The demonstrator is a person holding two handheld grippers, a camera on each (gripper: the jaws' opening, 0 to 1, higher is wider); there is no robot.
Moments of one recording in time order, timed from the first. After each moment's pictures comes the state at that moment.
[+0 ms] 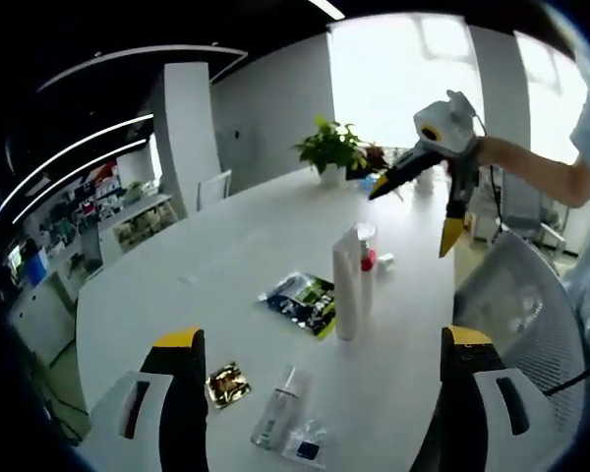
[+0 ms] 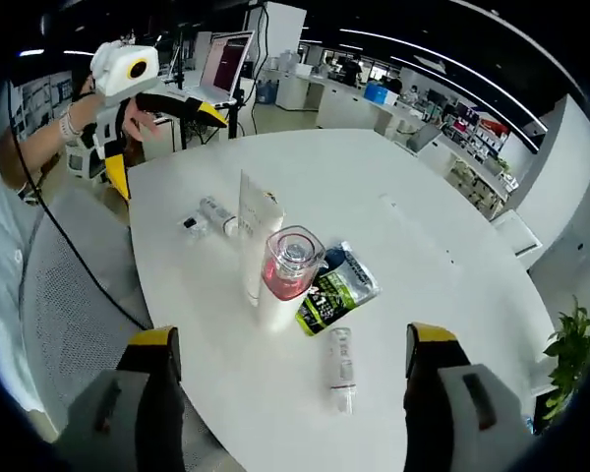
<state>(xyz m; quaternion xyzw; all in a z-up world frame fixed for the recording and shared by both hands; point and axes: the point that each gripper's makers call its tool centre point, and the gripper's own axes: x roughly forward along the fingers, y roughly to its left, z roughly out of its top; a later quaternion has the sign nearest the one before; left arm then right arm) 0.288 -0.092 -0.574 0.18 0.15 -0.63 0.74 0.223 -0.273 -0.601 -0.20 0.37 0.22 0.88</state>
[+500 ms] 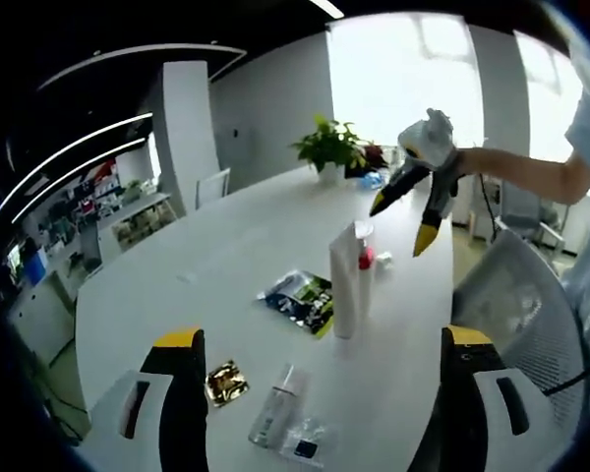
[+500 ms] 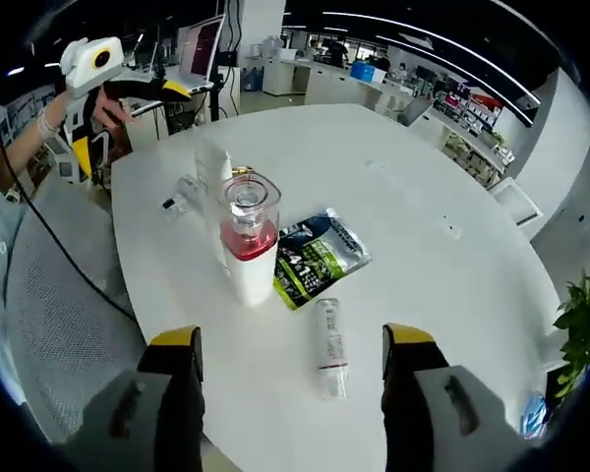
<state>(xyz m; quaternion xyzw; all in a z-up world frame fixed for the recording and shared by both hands) 0.289 -0.091 -0.576 0.18 0.16 -0.62 0.74 0.223 -0.311 -0.635 -0.17 0.41 0.20 0.87</state>
